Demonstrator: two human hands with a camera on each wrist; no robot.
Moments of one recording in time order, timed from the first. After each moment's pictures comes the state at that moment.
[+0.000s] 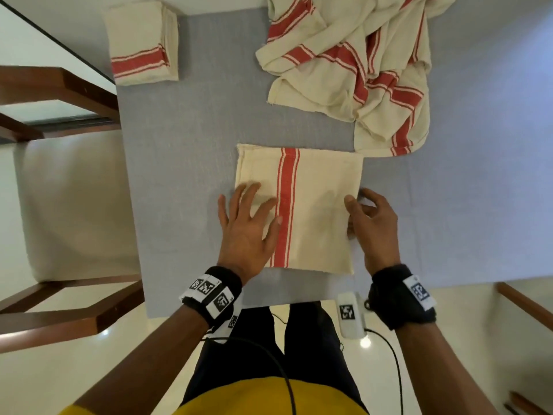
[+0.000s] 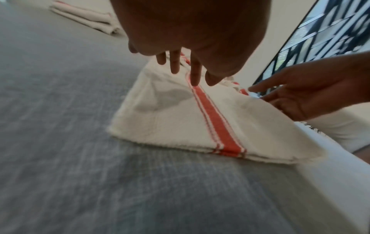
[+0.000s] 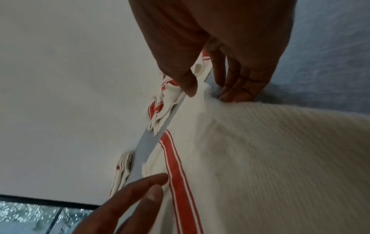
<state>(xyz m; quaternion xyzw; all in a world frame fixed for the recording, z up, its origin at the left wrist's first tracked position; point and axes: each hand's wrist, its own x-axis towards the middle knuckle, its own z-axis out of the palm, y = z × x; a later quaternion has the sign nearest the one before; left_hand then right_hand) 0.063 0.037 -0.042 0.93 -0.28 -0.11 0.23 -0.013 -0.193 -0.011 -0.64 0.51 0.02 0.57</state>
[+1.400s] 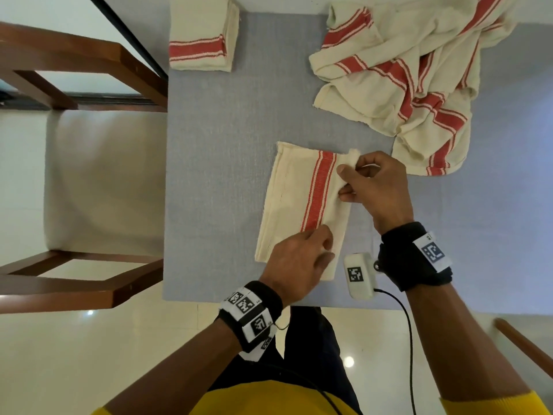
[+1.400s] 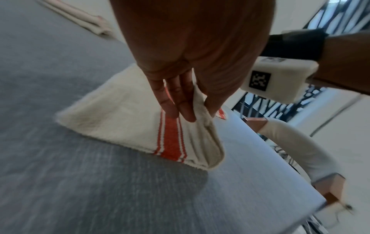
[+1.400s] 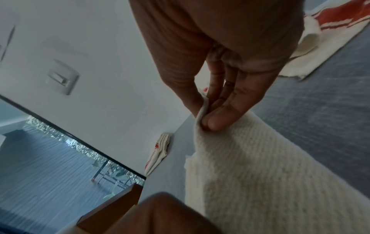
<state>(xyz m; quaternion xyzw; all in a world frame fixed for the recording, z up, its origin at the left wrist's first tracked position) 0.025 0.017 0.000 0.86 -0.25 -0.27 0.34 0.083 -0.169 0.035 -0.70 0.39 0.06 0.59</state>
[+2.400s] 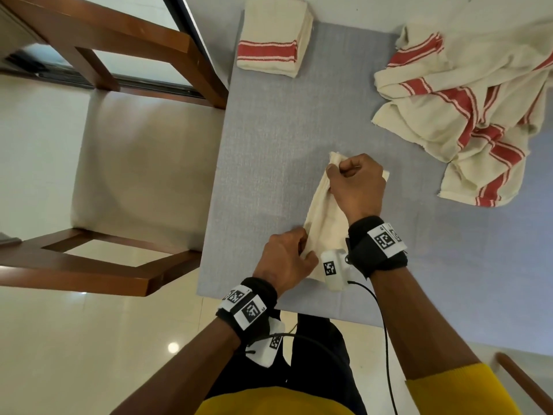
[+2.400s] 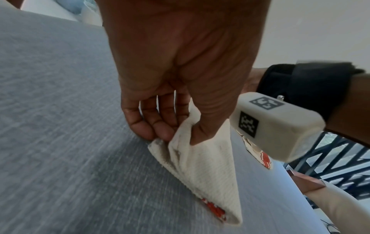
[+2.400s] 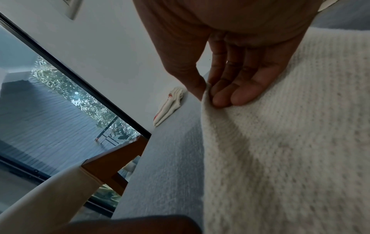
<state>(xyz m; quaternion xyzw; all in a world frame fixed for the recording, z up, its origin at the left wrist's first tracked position) 0.058 0.108 -0.030 0.86 -0.04 -0.34 0.39 0.149 -0.054 -0.007 -0.82 0.38 0.03 0.43</state>
